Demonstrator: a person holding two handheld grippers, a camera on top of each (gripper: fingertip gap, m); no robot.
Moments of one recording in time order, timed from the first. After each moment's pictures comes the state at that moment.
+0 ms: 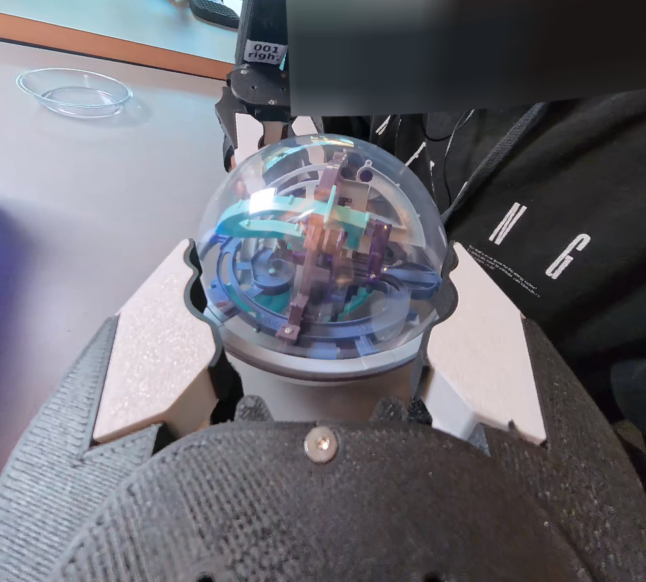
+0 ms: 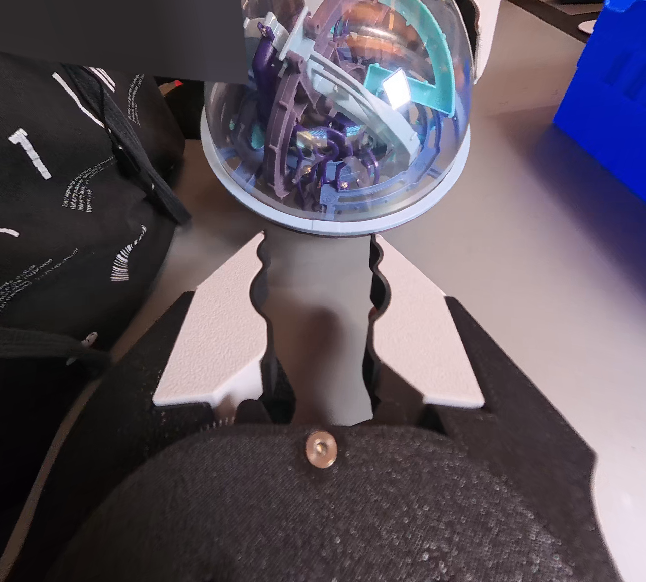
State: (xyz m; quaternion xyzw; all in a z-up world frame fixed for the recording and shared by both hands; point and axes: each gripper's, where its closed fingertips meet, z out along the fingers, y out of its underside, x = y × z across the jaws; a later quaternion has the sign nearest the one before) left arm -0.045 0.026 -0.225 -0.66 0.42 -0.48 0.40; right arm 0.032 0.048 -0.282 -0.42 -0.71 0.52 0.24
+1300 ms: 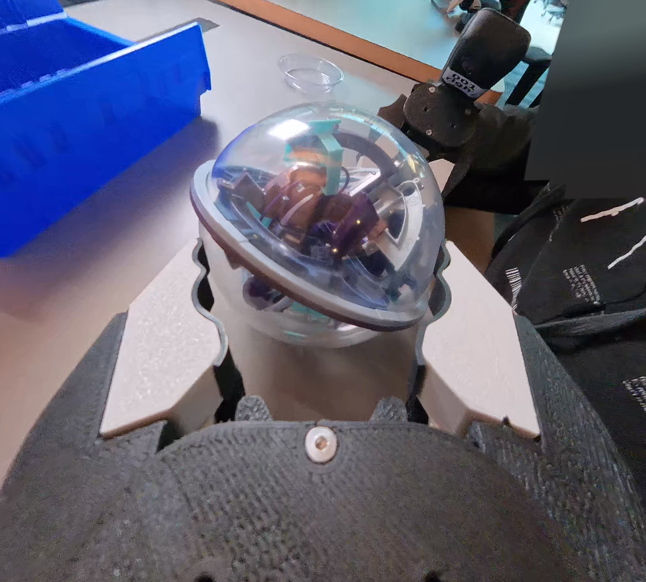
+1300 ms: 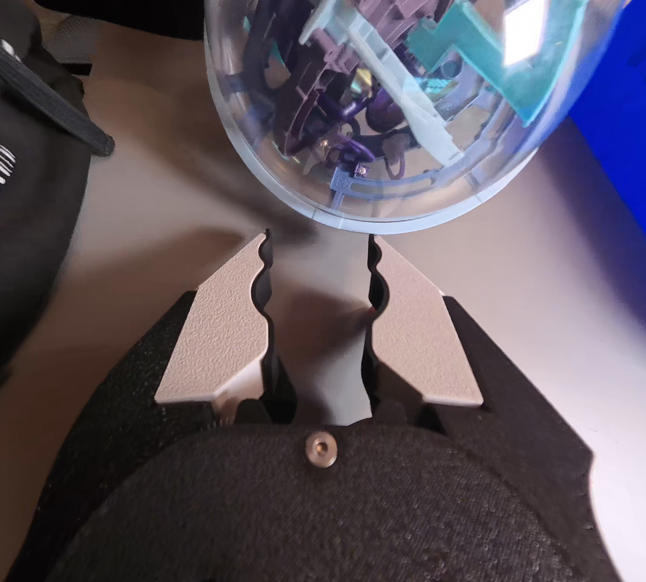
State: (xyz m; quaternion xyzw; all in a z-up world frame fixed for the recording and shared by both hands) left arm -0.056 0.011 -0.230 -0.81 0.18 -0.23 0.51; right arm 0.027 0.037 -0.317 -0.42 -0.78 0.38 0.28
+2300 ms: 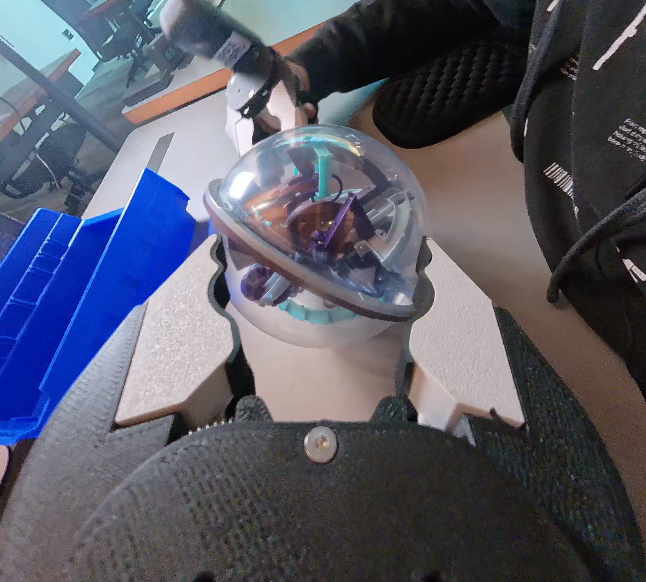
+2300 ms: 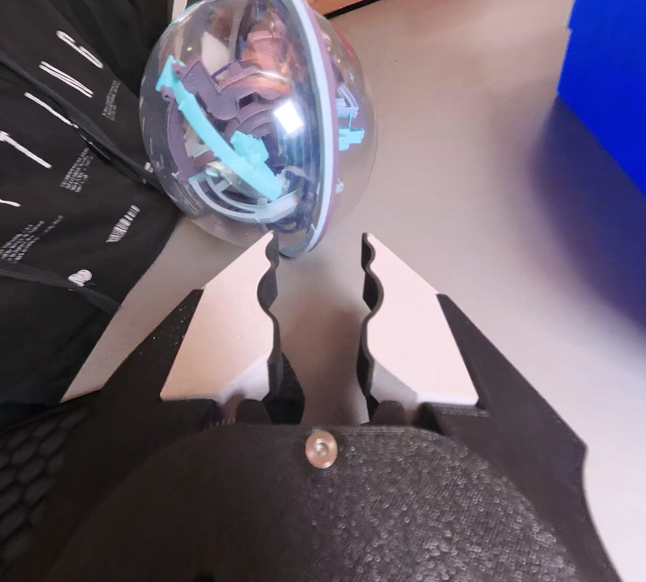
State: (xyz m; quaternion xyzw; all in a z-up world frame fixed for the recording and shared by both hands) left arm -0.012 0.015 -0.216 -0.71 0.46 -0.09 0.53; right arm 0.027 0.123 -0.276 -0.39 -0.71 0.58 0.11
